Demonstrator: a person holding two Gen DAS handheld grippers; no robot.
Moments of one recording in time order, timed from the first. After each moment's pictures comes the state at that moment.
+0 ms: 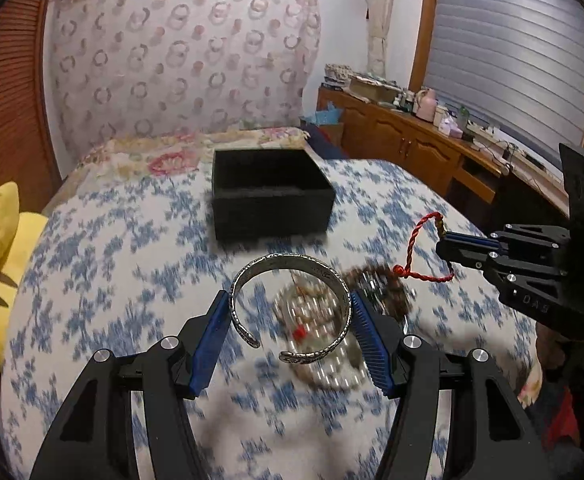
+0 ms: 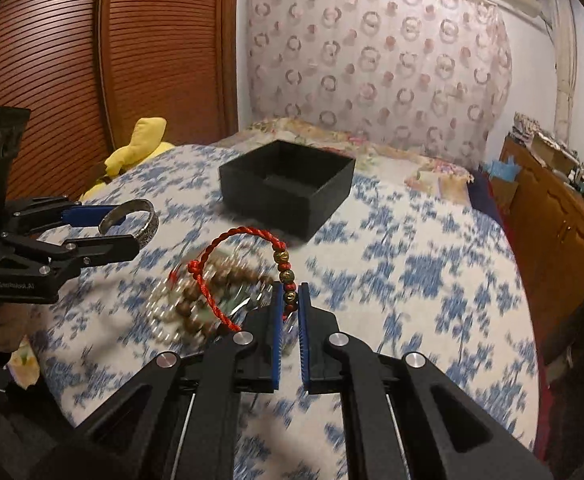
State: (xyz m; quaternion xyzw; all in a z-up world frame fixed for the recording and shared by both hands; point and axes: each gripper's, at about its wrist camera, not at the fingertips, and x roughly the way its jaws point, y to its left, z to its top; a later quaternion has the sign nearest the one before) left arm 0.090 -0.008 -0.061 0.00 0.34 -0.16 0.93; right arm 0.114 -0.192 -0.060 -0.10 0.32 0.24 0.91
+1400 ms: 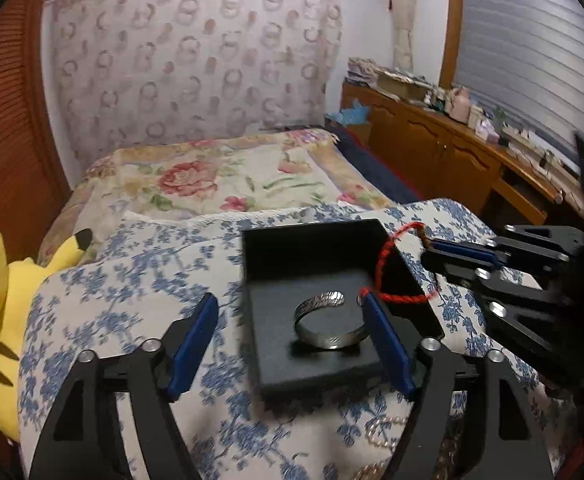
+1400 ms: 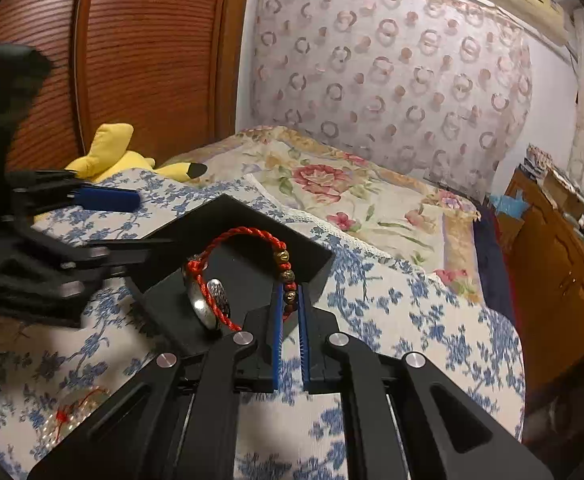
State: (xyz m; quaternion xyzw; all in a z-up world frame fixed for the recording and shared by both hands) left arm 0.250 -0.004 -0.049 0.01 0.35 -0.12 0.93; right arm 0.277 -0.143 -0.060 -0.16 0.31 0.24 0.91
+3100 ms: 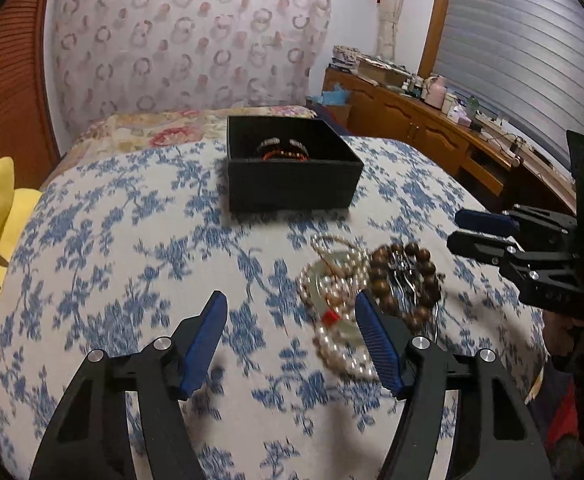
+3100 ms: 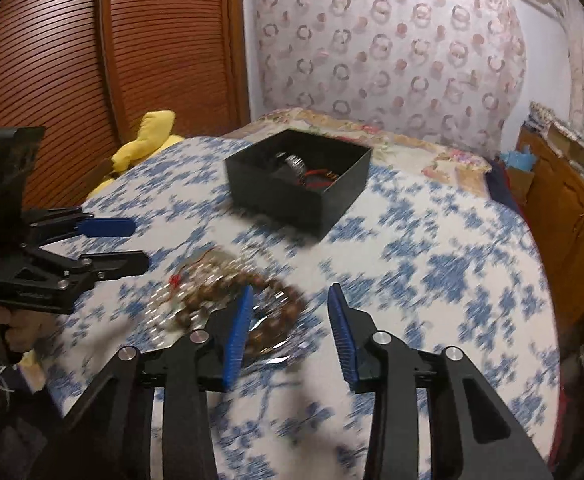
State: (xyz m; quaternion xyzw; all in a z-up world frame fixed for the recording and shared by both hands) left arm 0.097 0.007 -0.087 -0.01 0.38 -0.15 0.91; right arm 0.121 -0.183 -0.077 -0.08 0.35 0.27 0.89
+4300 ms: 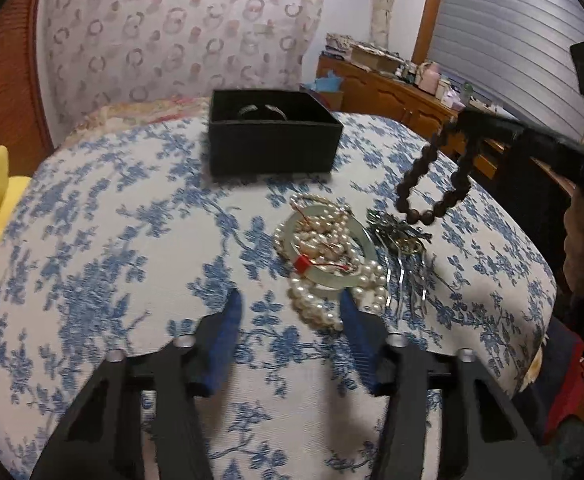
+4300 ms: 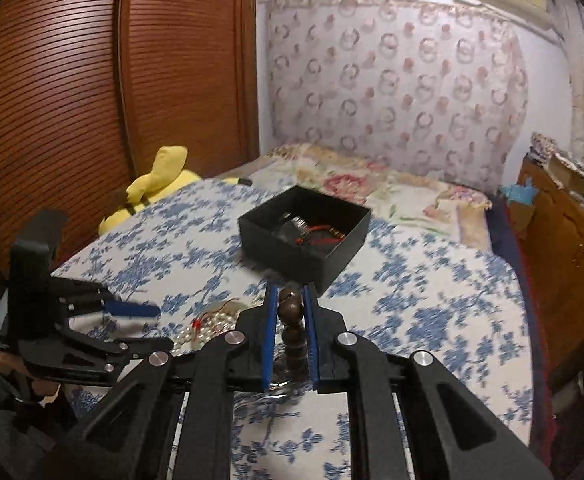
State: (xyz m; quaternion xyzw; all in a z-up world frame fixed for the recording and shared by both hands) left arm 0.080 -0.008 -0.105 -0.01 0.40 -0.17 0.90; right arm 0.115 -0.193 -0.022 -0.09 0.28 0.28 0.91
